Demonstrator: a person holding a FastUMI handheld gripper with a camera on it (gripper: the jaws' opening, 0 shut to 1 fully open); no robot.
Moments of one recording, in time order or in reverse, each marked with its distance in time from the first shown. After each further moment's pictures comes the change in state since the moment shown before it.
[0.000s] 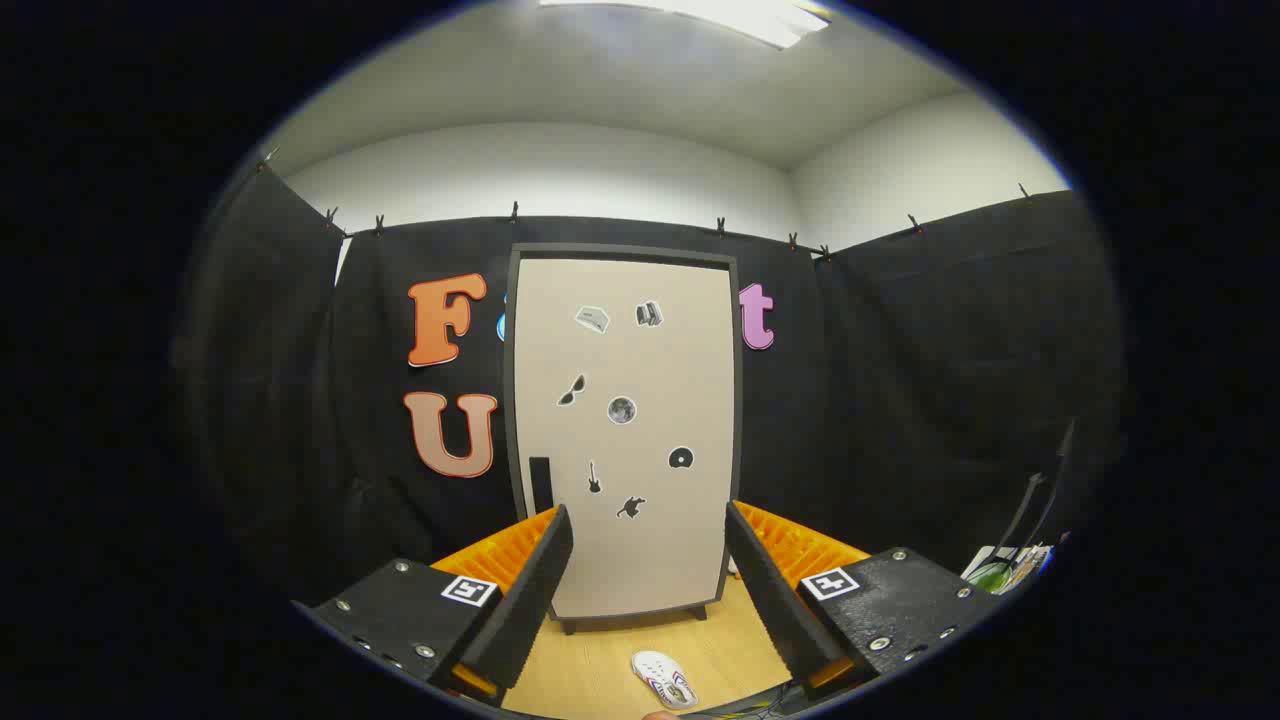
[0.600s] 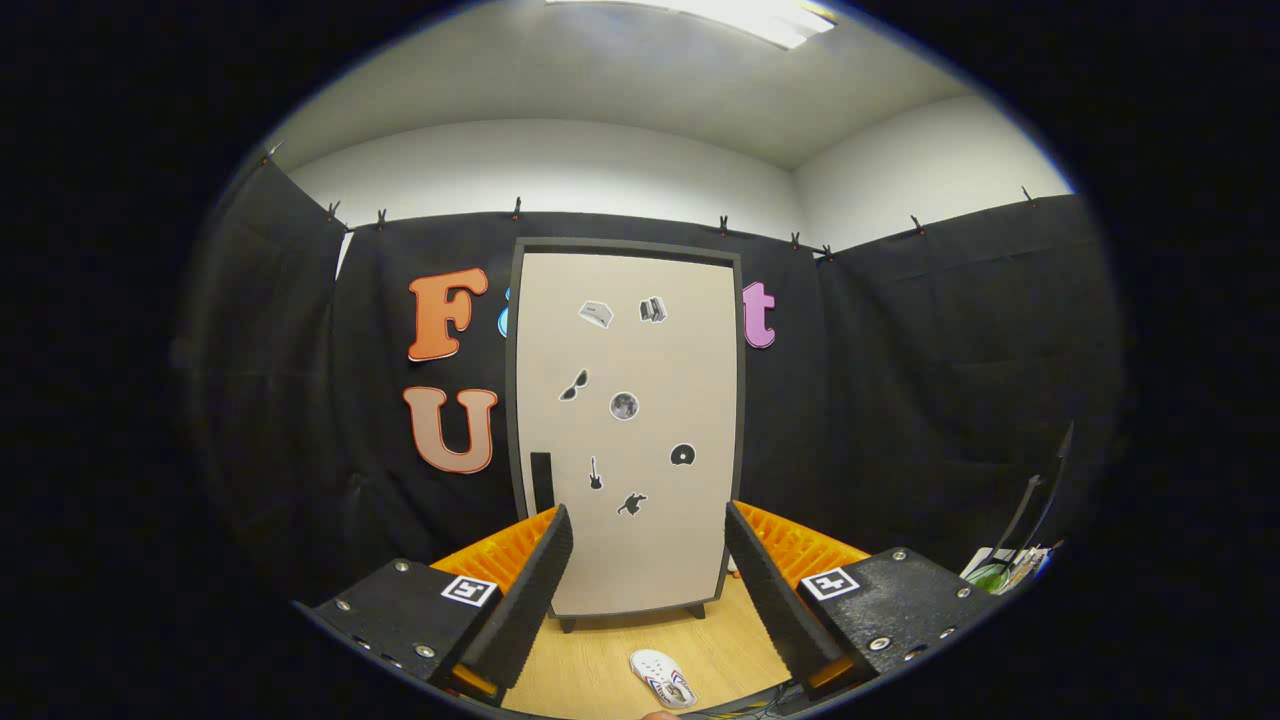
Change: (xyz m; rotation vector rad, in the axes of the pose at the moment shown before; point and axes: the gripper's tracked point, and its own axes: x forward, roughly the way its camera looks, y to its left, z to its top) arm 0.003 0.005 -0.005 -0.009 0.003 0.000
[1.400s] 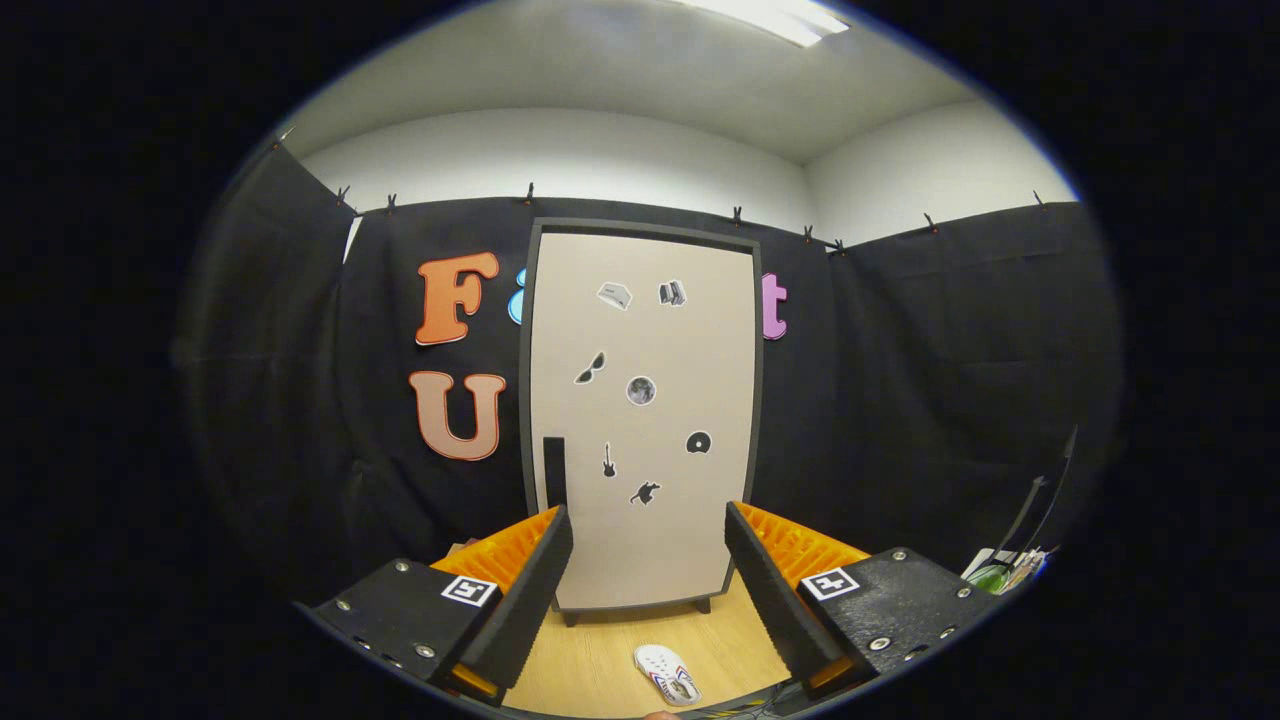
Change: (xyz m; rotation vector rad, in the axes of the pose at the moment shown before) arm 0.016 0.025 -0.019 -0.031 0.030 0.012
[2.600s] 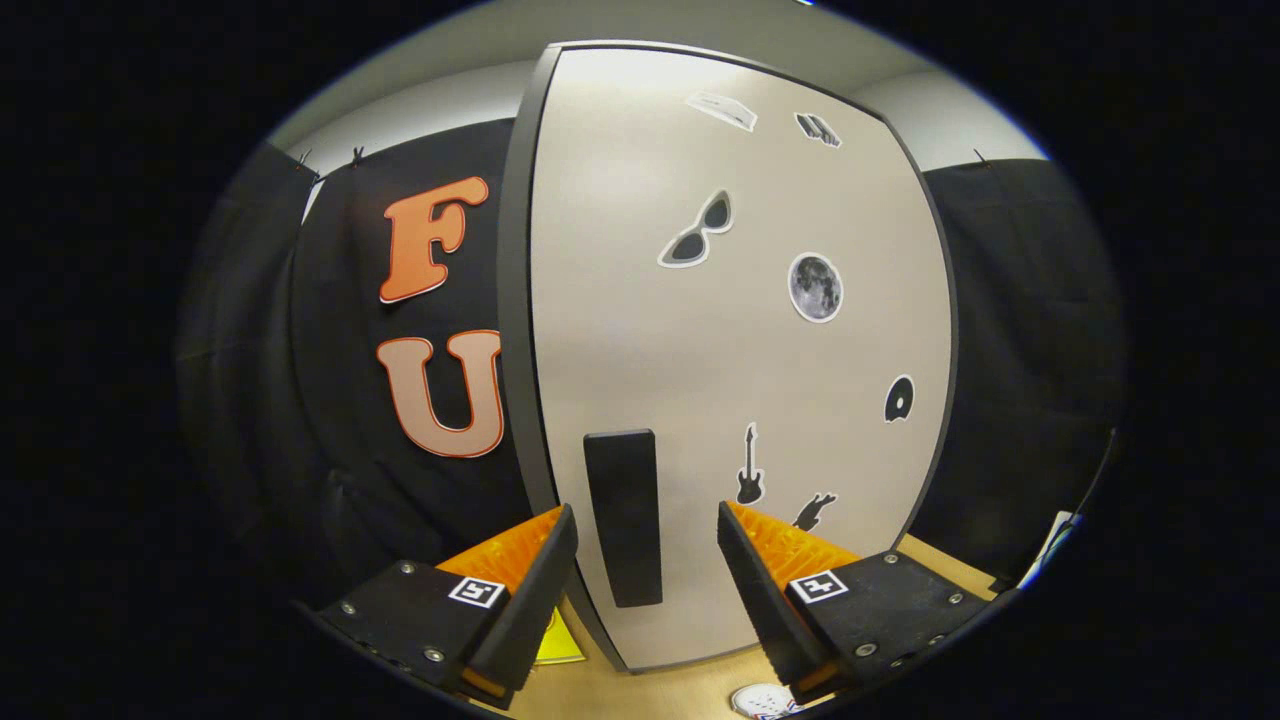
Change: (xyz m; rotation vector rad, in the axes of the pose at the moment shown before) arm 0.271 0.129 -0.076 0.113 0.140 0.058
